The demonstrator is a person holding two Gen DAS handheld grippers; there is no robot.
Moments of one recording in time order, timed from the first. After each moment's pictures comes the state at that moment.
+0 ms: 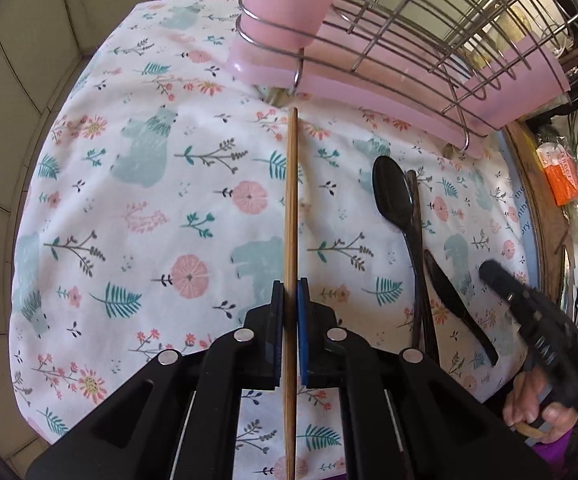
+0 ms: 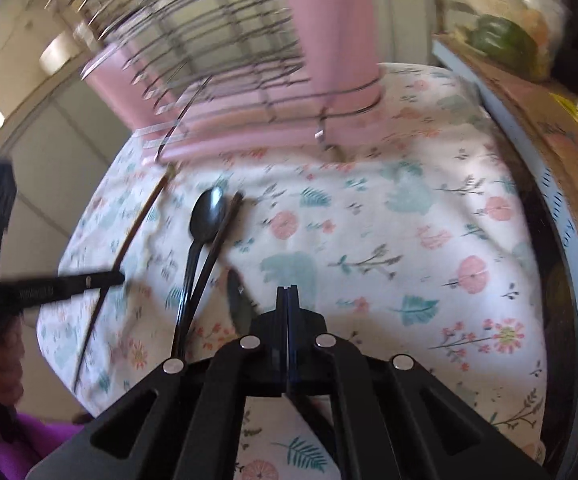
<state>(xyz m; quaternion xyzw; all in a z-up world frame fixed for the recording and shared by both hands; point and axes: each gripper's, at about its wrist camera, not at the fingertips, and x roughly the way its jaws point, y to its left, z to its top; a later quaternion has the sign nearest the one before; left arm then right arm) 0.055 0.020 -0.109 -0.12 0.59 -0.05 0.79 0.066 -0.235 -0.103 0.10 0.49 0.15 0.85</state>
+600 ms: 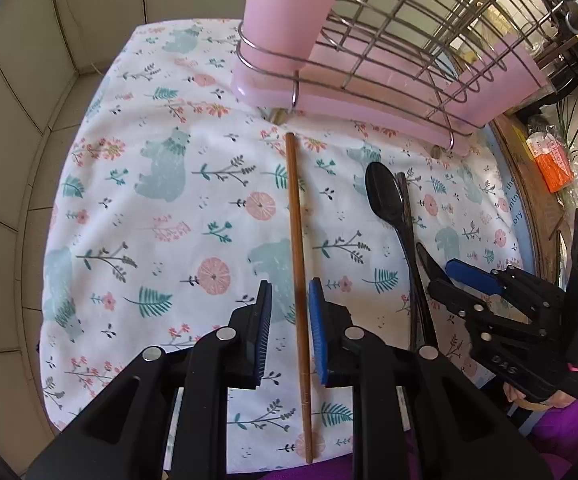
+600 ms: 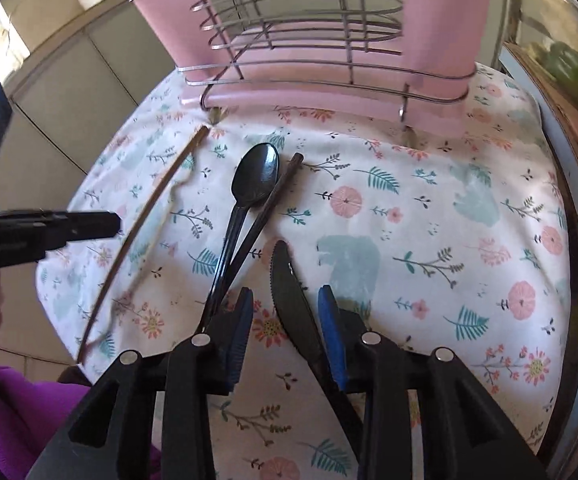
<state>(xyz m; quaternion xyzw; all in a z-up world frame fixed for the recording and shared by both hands) 0.044 0.033 -0.082 -0.10 0.58 -0.06 0.81 0.061 -0.176 -0.120 -0.04 0.53 0.23 0.81</state>
